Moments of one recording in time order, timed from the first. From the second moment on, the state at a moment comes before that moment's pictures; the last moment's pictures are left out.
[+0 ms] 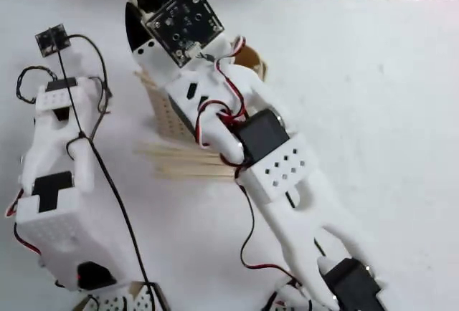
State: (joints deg) left arm -20.8 20.5 7.4 45.1 15.7; right arm -40.4 -16.5 -2.8 28.6 15.8
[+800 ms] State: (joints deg) left arm -20.8 20.5 7.4 45.1 15.7; right arm -41.5 -26.5 1.1 78.6 17.1
